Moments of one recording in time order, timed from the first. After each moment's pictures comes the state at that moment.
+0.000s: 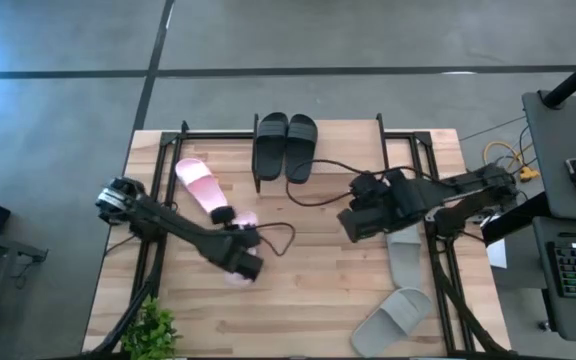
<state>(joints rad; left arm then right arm) -0.39 1.71 1.23 -1.19 -0.57 -0.73 0.29 1.57 1.68 -1.57 0.66 1.14</state>
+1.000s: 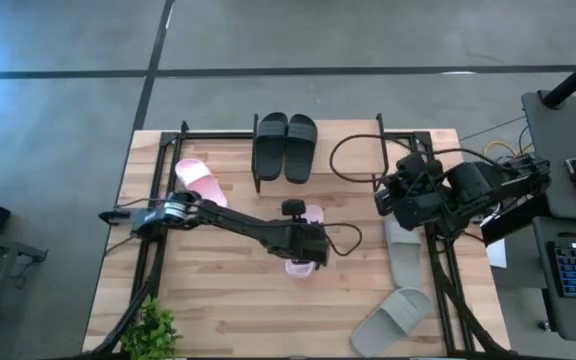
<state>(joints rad) -0.20 2.19 1.85 -0.98 -0.66 -0.22 0.36 1.25 1.53 -1.57 0.76 1.29</state>
